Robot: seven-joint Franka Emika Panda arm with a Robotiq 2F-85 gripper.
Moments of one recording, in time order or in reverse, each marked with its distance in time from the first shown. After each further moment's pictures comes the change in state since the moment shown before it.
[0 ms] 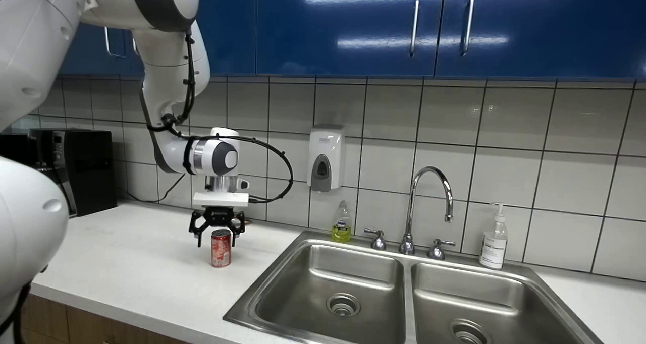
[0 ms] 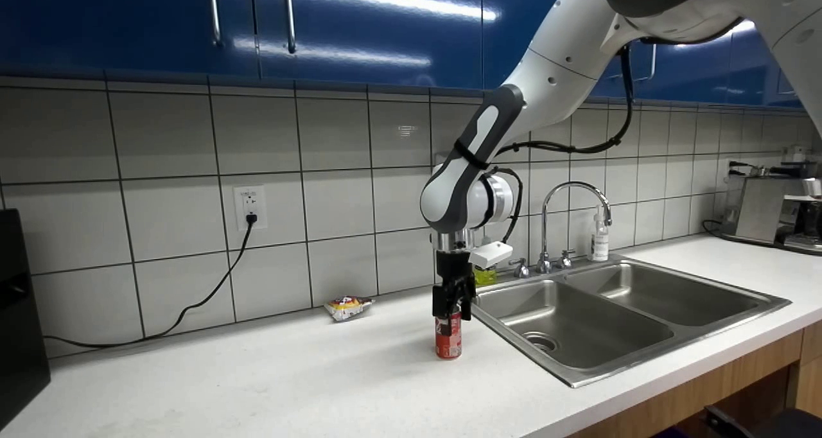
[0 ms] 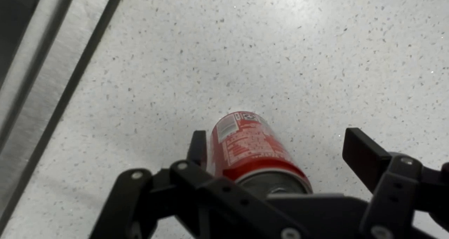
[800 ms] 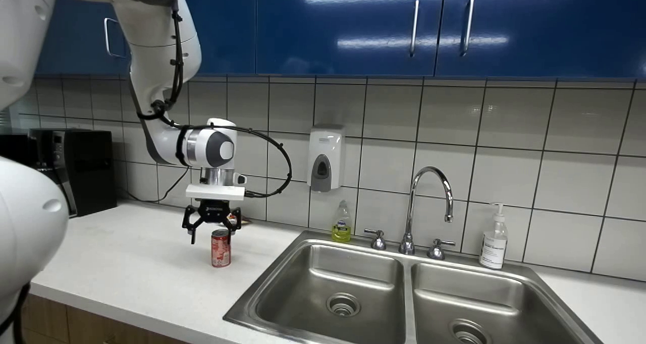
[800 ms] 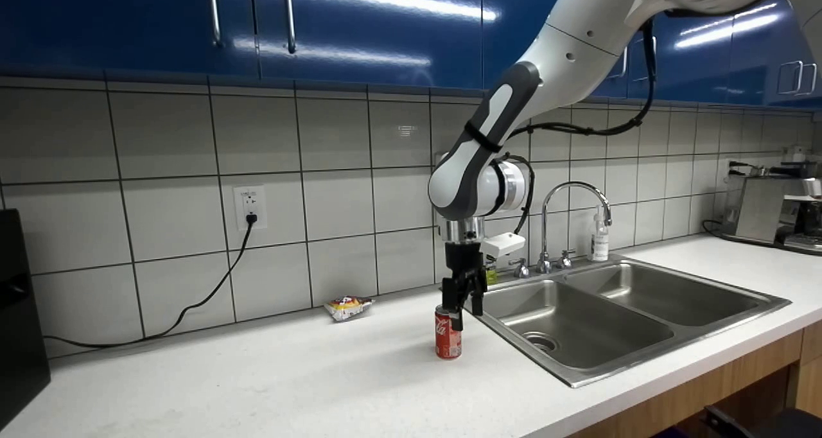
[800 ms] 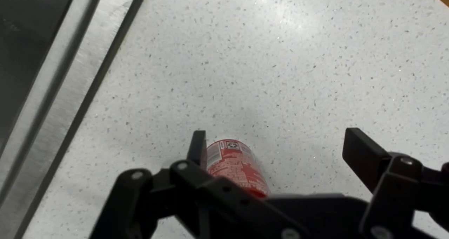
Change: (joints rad) arm 0.000 -0.115 -0.002 -0.100 0.027 -0.044 0.001
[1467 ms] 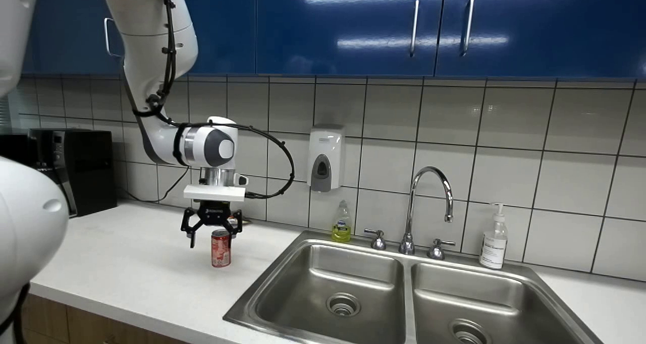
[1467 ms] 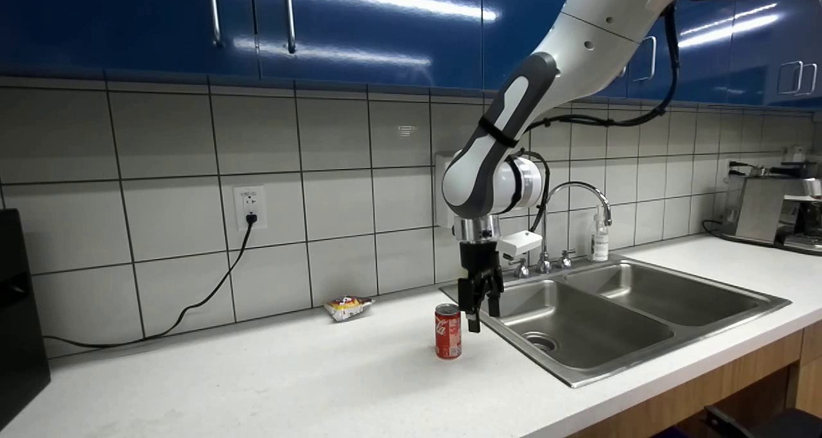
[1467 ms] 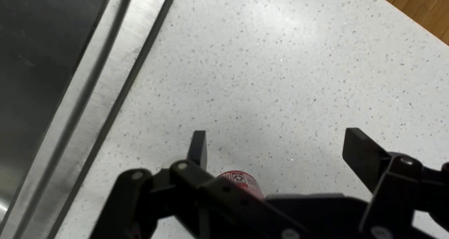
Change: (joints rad) arm 0.001 -0.070 -0.026 -0.090 0.001 0.000 0.001
